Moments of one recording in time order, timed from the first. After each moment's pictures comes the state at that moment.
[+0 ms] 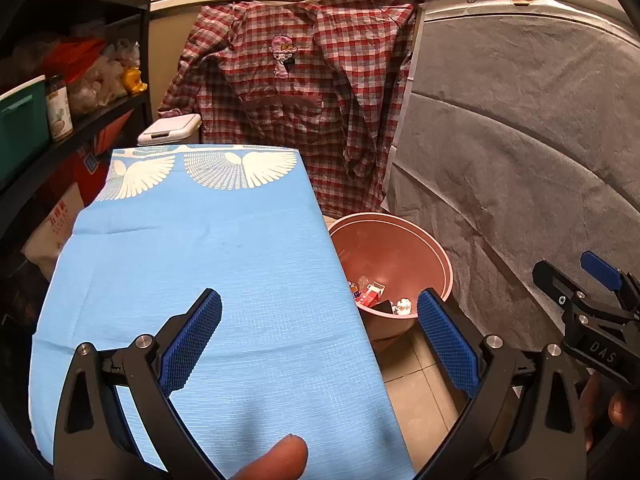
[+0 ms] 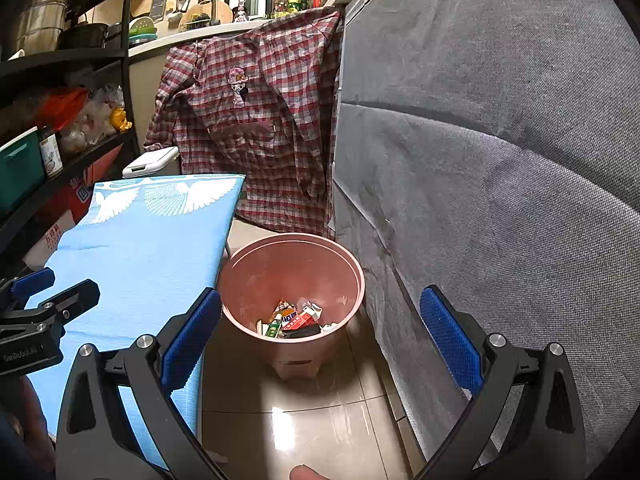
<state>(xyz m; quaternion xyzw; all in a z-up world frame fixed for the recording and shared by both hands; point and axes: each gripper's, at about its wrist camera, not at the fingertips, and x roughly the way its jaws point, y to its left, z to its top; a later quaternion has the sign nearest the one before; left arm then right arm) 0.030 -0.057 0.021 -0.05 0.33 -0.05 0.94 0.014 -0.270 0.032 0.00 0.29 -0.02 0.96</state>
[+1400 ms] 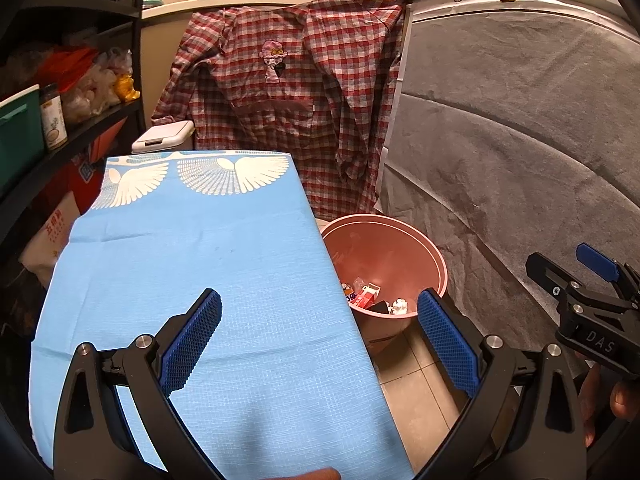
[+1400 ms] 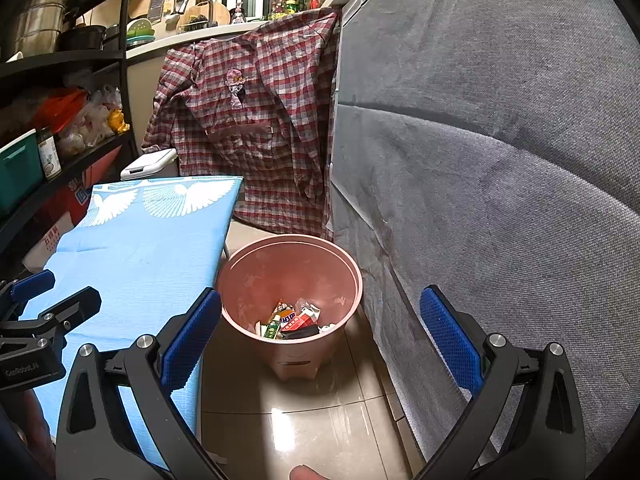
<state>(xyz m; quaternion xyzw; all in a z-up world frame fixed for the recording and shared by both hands) 0.027 -0.062 0.022 -0.04 0.32 -0.06 0.94 0.016 -0.276 0.035 0.00 0.29 -0.02 0.96</state>
